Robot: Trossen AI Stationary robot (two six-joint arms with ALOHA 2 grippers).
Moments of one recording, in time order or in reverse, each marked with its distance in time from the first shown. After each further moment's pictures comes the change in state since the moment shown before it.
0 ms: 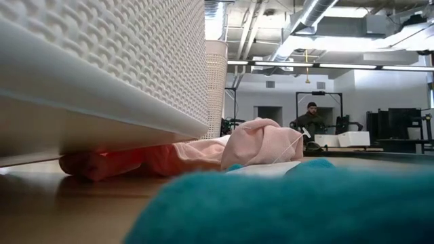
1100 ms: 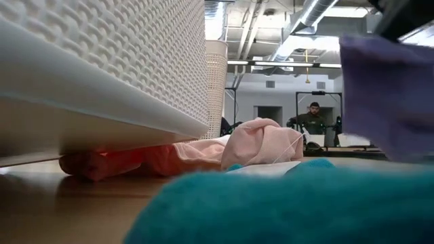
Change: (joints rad) left arm 0.024 -0.029 0.000 0.096 -0.120 0.181; right arm -0.139 -0.174 0.289 -0.318 0.236 -0.515
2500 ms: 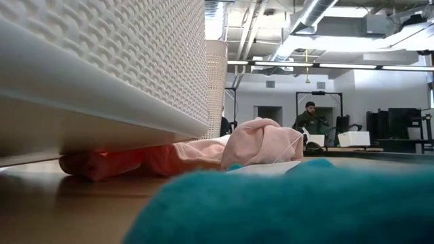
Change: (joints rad) left arm 0.252 0.001 0.000 0.377 0.079 0.194; right arm -0.135 -0.132 0.209 0.778 -0.081 -1.250
